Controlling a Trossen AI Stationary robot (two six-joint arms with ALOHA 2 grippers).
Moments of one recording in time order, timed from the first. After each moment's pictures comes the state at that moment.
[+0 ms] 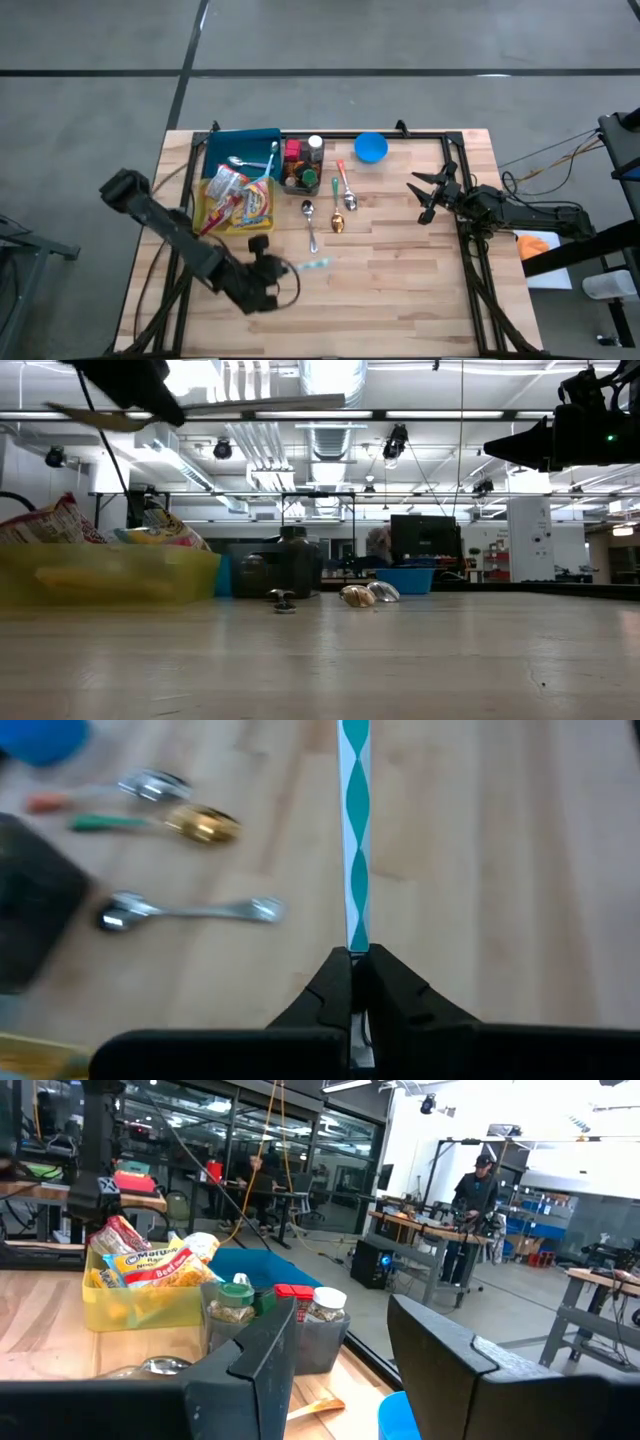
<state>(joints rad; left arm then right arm) -0.65 1.54 1.09 -0.61 -0.60 -0.63 -0.10 0.13 0.01 0.26 0.38 -0.22</state>
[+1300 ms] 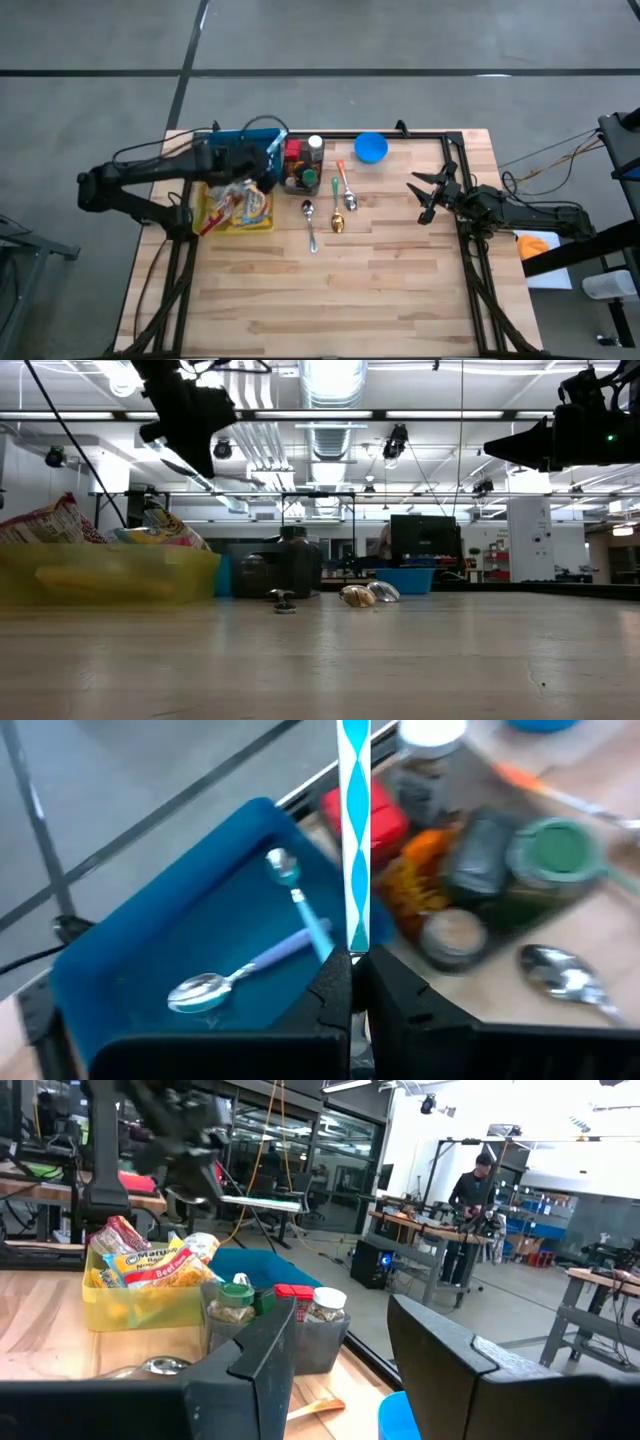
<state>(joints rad) 0.24 1.25 1.09 -0.92 -0.55 -0.50 -0.10 0.13 0.01 0.26 0.38 -0.22</state>
